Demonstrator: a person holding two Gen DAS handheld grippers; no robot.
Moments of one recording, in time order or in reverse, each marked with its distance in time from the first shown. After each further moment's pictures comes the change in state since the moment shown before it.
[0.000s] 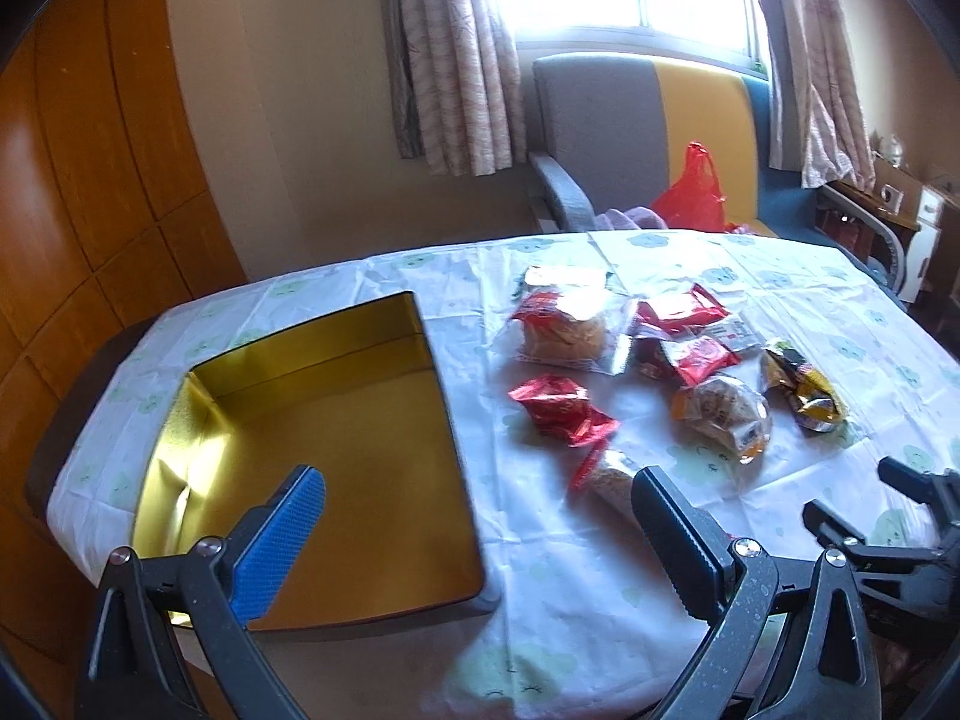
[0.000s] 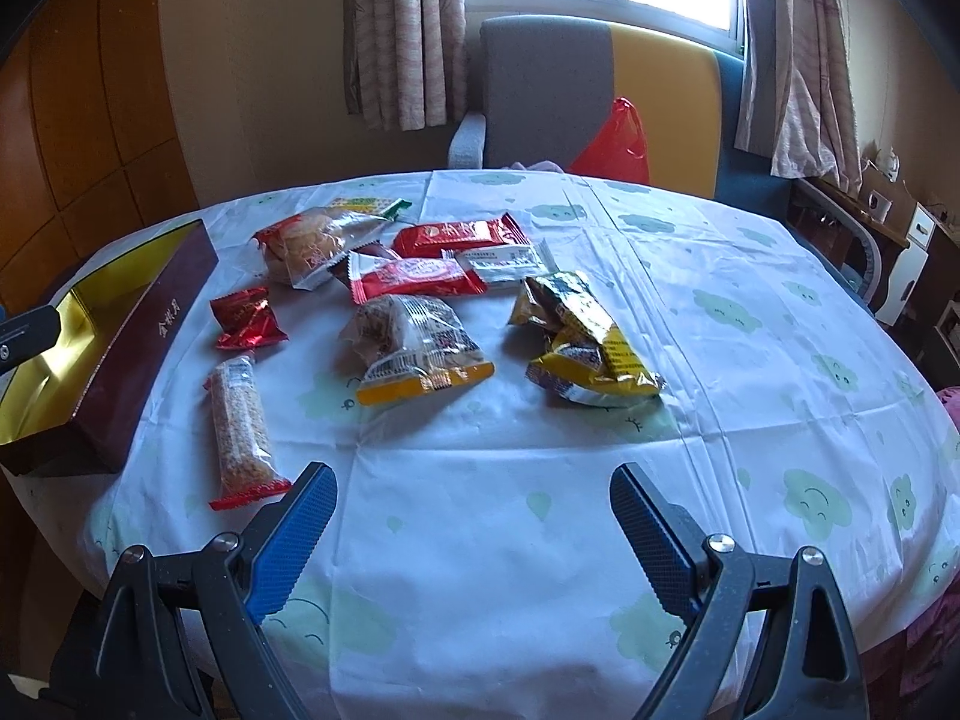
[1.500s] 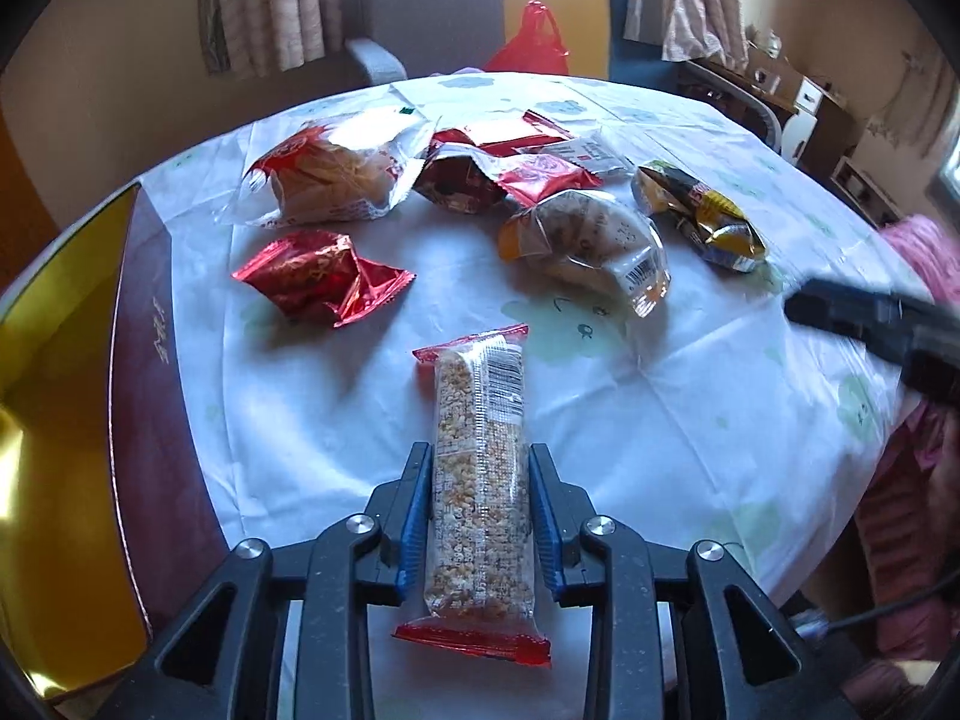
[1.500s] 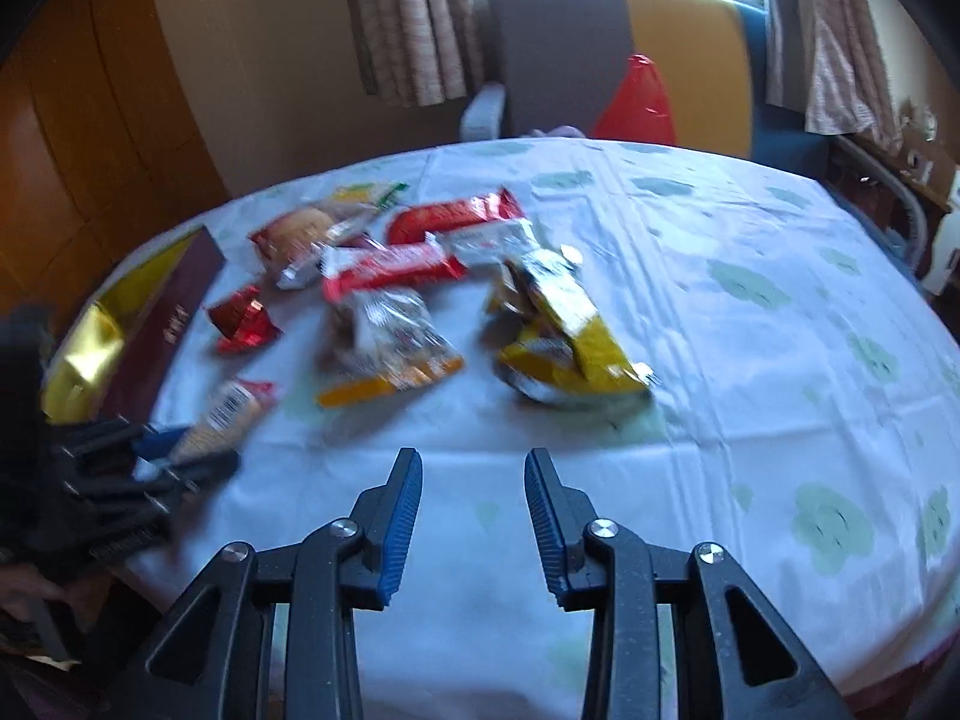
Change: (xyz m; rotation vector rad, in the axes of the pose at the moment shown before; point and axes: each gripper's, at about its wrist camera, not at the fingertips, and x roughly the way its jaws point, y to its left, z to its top) left arm 0.085 -0.060 -0.049 0.205 0.272 -0.346; right arm 0.010 -0.042 0.022 0.031 0.076 0.185
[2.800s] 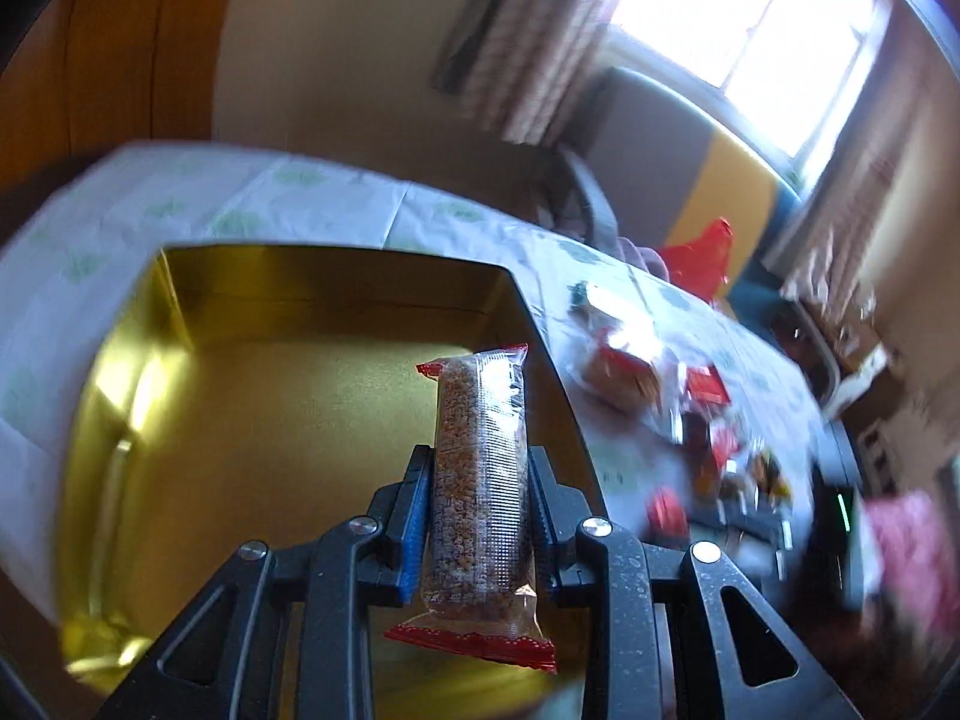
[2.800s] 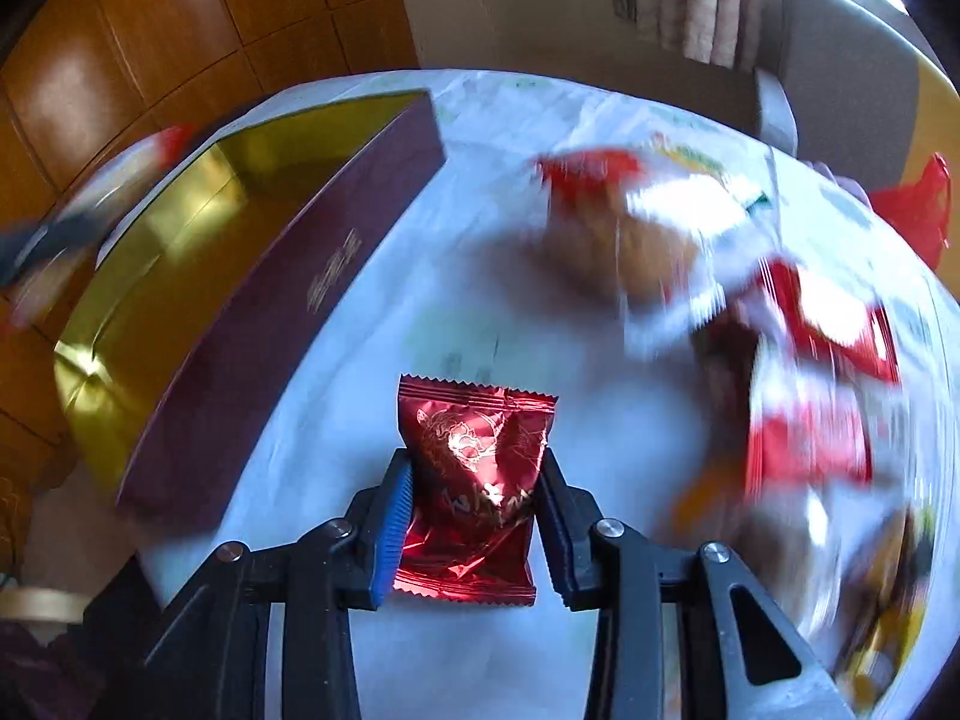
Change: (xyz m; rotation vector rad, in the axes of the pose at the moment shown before) left arm -0.094 0.205 -0.002 -0.570 -0.209 -0.007; right arm 0.127 0.153 0.049 -0.425 0.229 0.234
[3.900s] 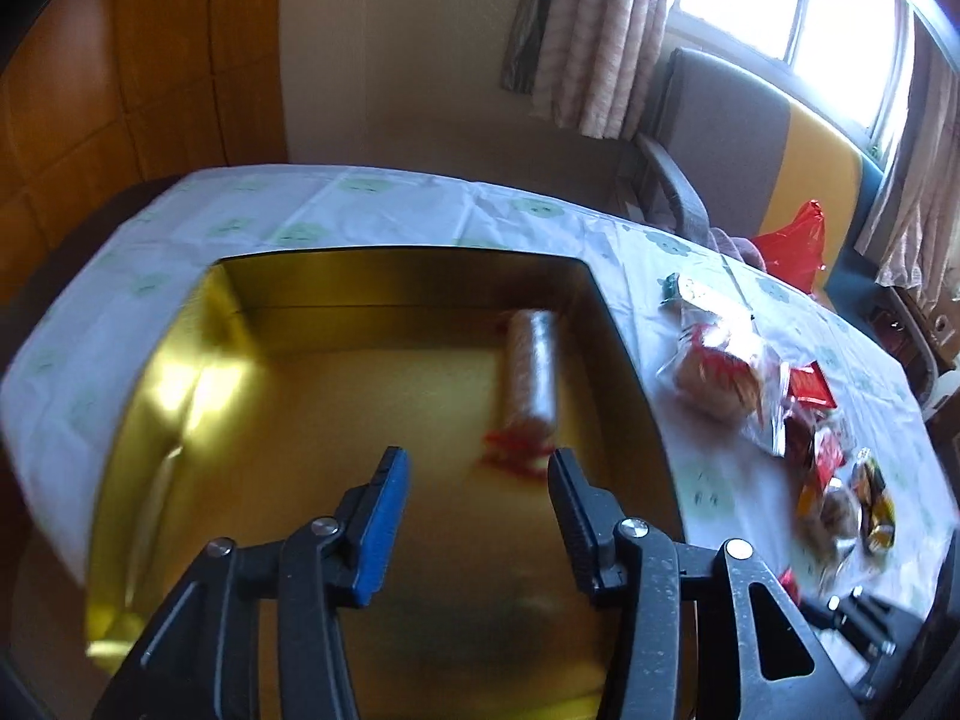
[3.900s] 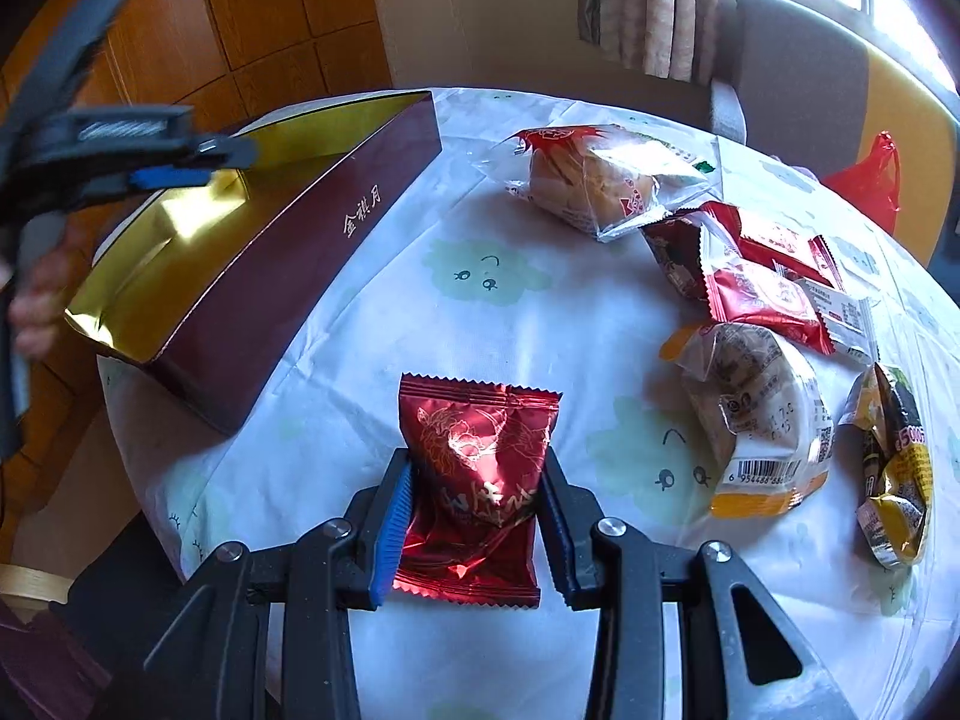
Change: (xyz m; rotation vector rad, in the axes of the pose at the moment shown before) left arm 0.005 -0.026 -0.019 0.052 -0.053 0.299; right arm -0.020 0.015 -0.054 0.037 -0.090 -0.074
